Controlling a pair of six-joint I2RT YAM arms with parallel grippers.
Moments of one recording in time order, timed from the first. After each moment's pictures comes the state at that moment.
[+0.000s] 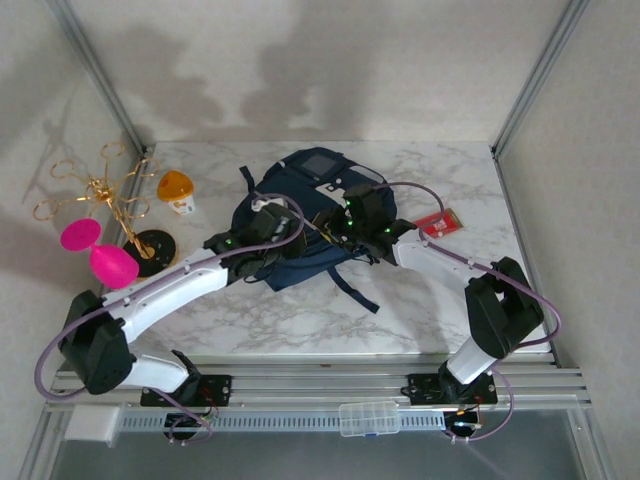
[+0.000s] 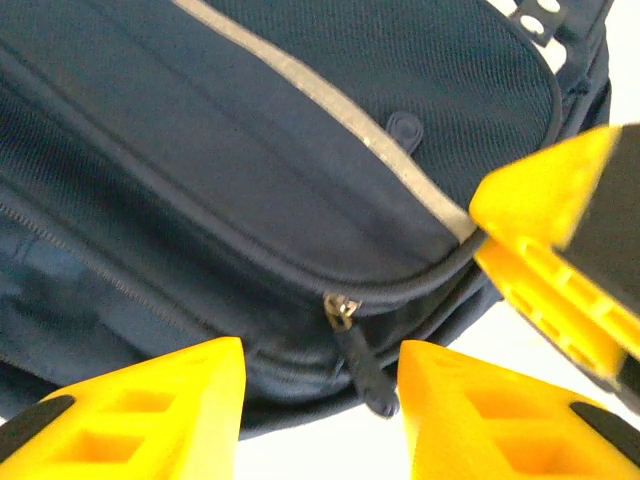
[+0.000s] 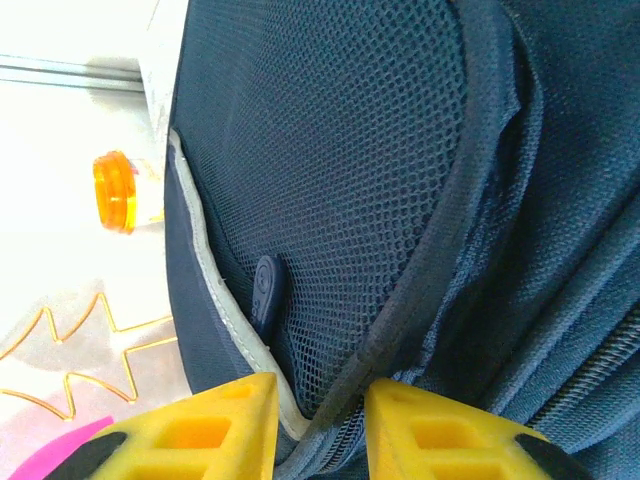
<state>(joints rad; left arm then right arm) -0.72 1.41 1.09 -0.51 -0.24 -0.76 0.67 1.61 1.10 -0.13 -0.23 1.21</state>
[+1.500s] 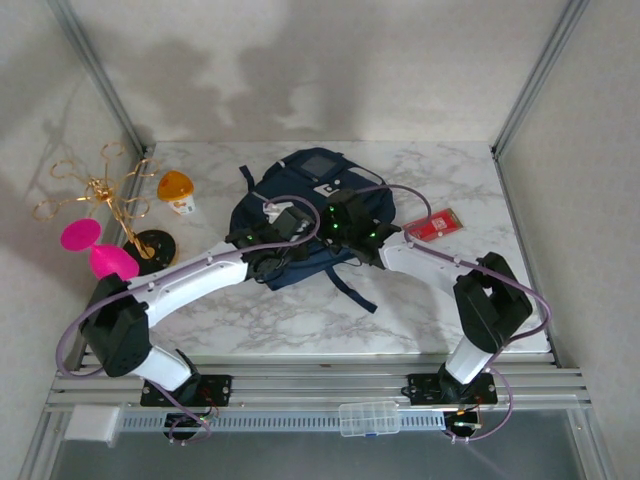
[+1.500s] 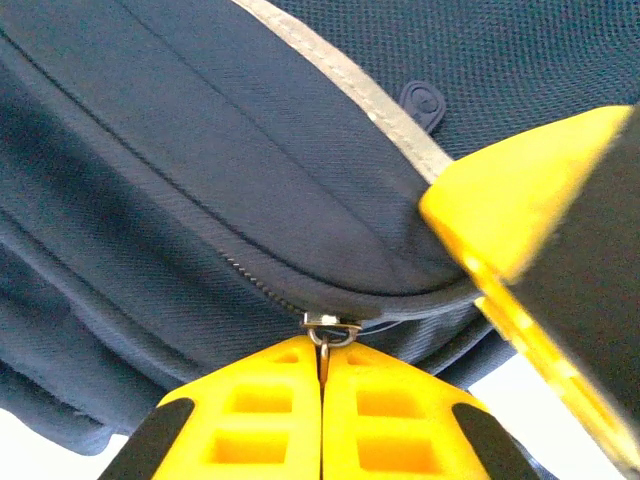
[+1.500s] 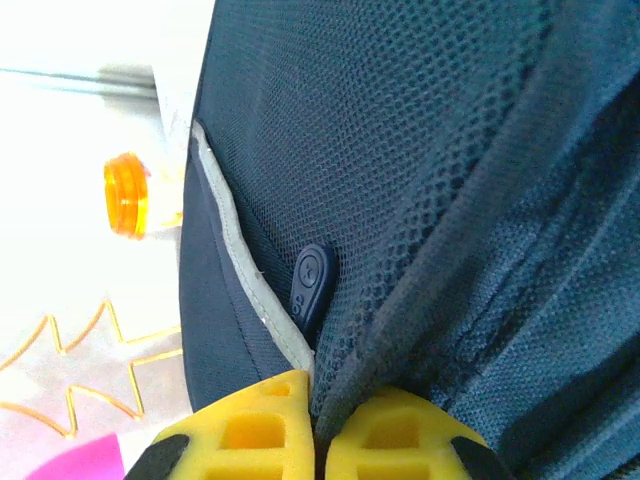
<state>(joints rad) -0.77 1.49 1.12 -0.57 -0.35 -0.81 0.74 1.66 1.13 -0.08 -0.16 1.23</state>
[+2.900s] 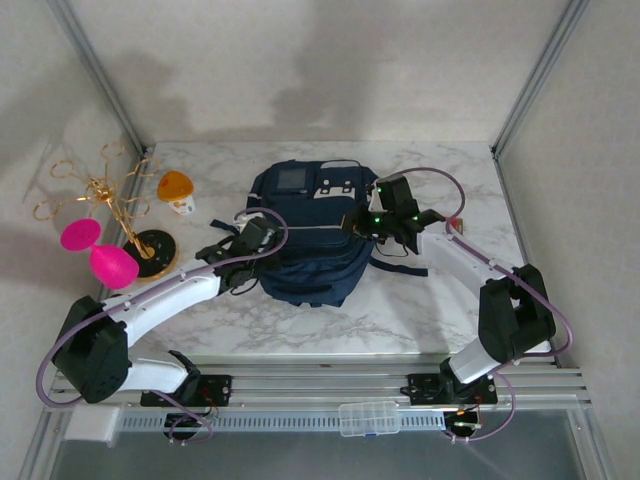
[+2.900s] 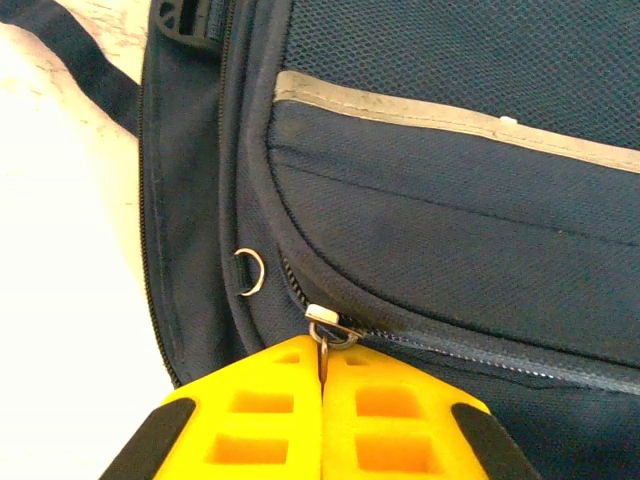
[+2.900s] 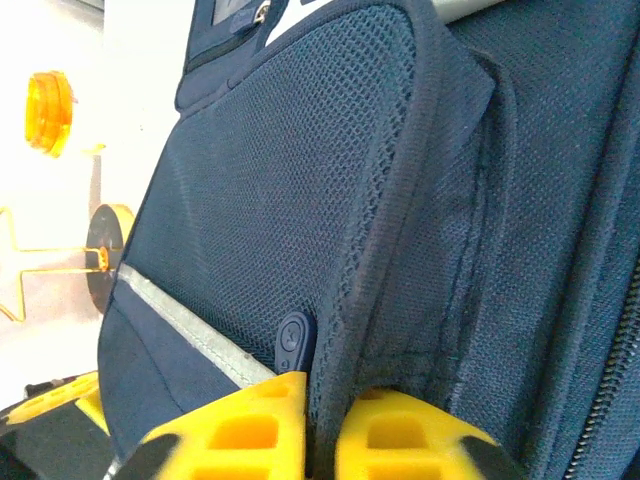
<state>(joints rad) -0.62 1.33 0.87 -0.45 -0.28 -0.75 0.48 1.55 1.10 -0.33 -0.39 0.72</state>
